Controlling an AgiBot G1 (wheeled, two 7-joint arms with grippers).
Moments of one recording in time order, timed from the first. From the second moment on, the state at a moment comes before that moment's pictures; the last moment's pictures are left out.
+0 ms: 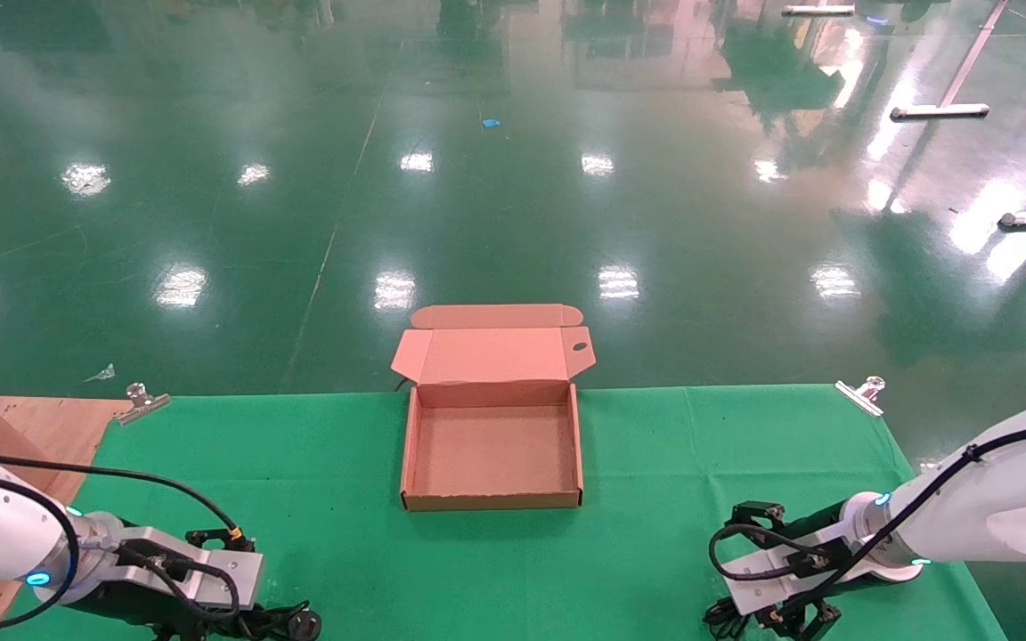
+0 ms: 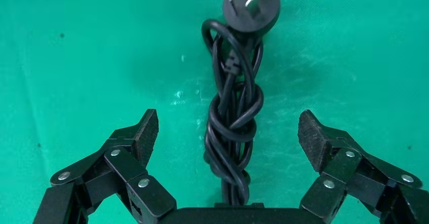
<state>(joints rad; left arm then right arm) -1.63 1.12 0.87 -0.06 1.82 1.17 0.57 1.60 -1.24 -0.75 0.07 -1.94 -1.01 -0.80</state>
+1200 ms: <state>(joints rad) -1.61 1.13 0.87 -0.01 1.82 1.06 0.61 1.62 -1.26 -0.75 0.00 -1.93 -0.91 -0.82</state>
